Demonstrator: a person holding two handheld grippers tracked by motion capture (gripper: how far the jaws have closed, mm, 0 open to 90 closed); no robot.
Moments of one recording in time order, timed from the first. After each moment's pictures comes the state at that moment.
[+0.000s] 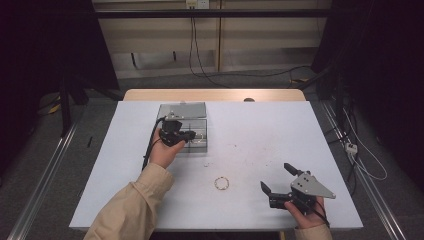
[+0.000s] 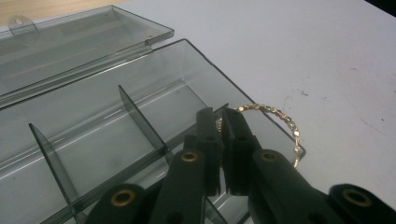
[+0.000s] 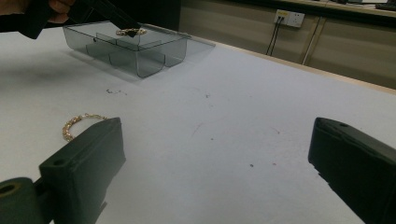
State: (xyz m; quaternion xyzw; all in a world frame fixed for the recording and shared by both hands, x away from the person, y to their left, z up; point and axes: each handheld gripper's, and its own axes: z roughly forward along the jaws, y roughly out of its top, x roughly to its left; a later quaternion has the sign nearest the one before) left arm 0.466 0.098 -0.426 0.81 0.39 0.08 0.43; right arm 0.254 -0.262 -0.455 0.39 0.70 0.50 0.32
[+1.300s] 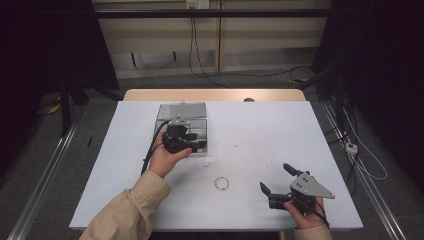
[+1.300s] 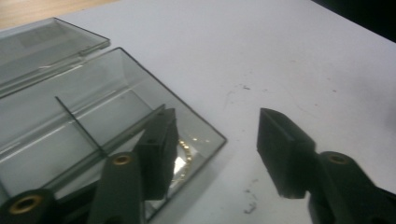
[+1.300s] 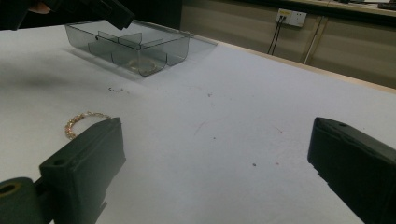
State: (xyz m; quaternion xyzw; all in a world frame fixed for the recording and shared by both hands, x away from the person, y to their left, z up) left arm 0.436 0.084 -0.409 0.83 0.33 0.05 0.44; right arm 0.253 -0.261 -0.455 0.39 0.70 0.50 0.32
